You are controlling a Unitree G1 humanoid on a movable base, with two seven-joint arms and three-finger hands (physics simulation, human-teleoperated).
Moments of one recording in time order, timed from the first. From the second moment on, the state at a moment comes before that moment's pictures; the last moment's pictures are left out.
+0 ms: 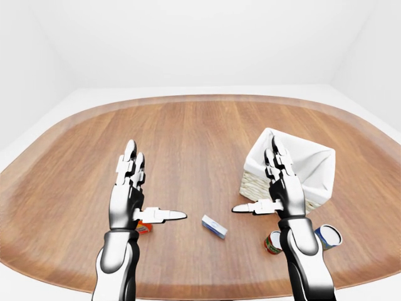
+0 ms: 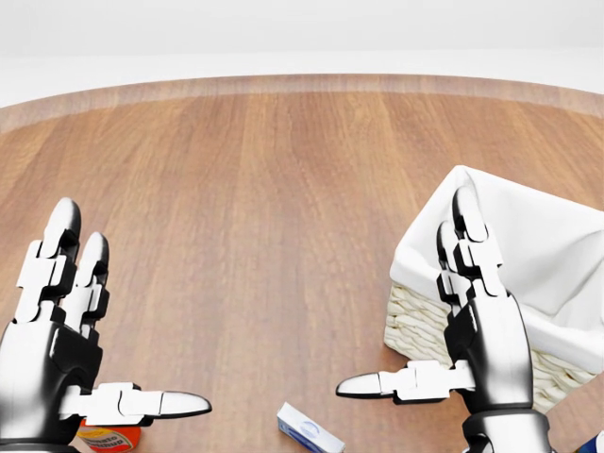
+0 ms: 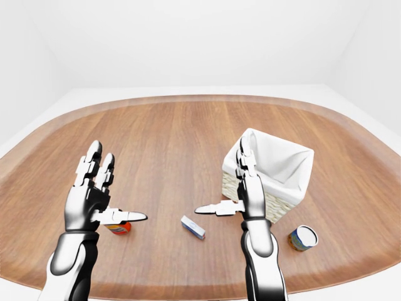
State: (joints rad) left arm 0.18 0.00 0.05 -0.52 -0.04 0.09 -0.09; right arm 0.12 0.00 0.02 -0.45 -0.04 0.09 0.04
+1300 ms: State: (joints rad) left arm 0.17 0.05 0.42 -0.28 -0.08 -0.01 -0.17; right arm 0.13 0.00 0.01 -0.41 -0.03 0.09 0.05
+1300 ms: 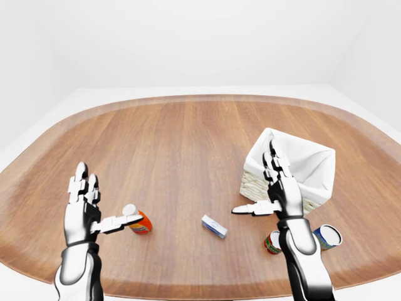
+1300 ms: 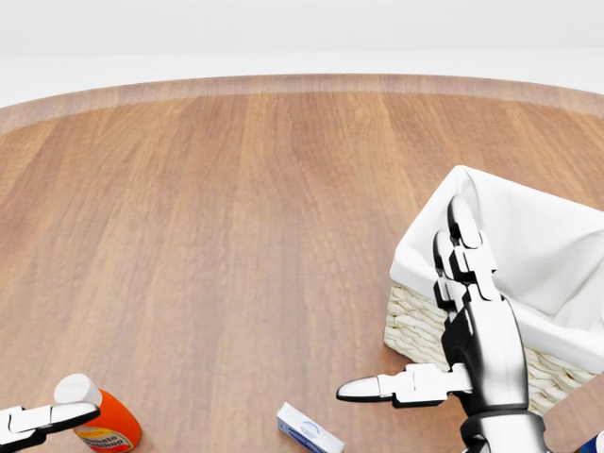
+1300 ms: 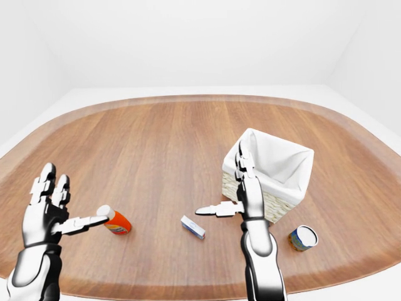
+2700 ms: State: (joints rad) left arm -0.06 0.22 0.31 0.61 -0.14 -0.09 -0.05; right arm 0.14 0.00 0.02 -0.45 -0.04 0.09 0.04
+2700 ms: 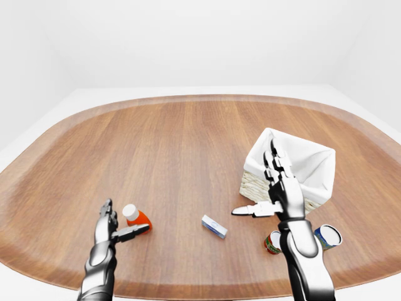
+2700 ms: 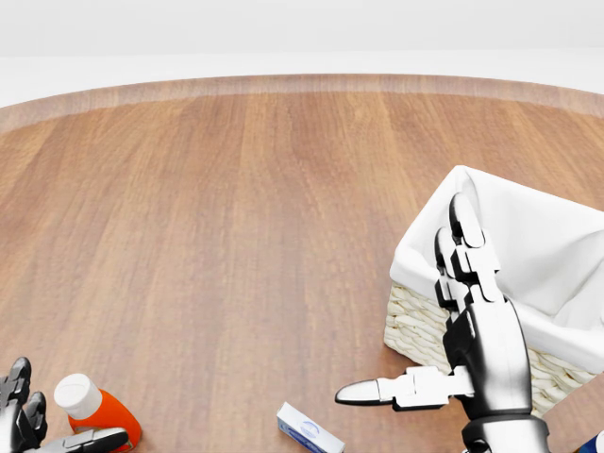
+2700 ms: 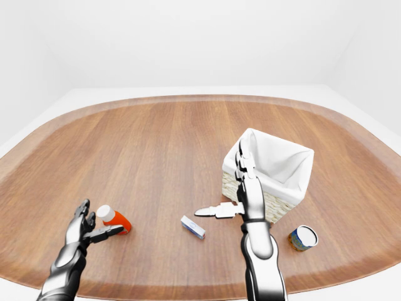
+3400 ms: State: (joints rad) left arm -0.12 0.25 0.26 0.75 -0.16 -0.09 -0.04; right arm 0.15 0.00 0.03 -0.46 -0.05 0.09 0.04
